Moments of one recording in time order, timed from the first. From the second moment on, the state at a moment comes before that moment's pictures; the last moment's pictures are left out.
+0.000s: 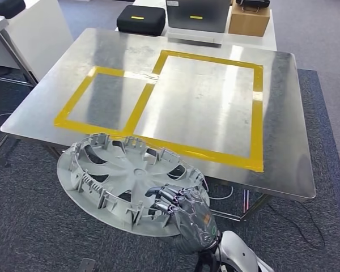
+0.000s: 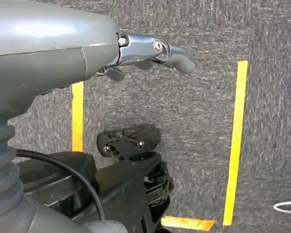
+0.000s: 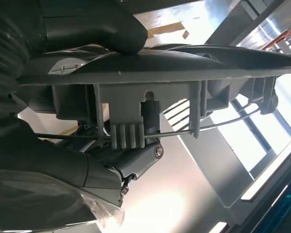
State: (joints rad) left arm -0.08 -0.17 0.71 -0.22 -0.90 0.17 -0.47; right arm -0.07 -0.18 0.83 -1.86 0.97 -0.37 -0.25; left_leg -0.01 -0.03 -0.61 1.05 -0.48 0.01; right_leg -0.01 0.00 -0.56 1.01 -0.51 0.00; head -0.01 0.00
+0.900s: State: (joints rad) left arm -0.07 -0.17 0.72 -0.22 -0.91 0.17 -0.47; right arm 0.05 -0.15 0.72 -1.89 0.92 -0.41 -0.24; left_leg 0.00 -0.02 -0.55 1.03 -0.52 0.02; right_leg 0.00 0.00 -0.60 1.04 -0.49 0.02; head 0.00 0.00
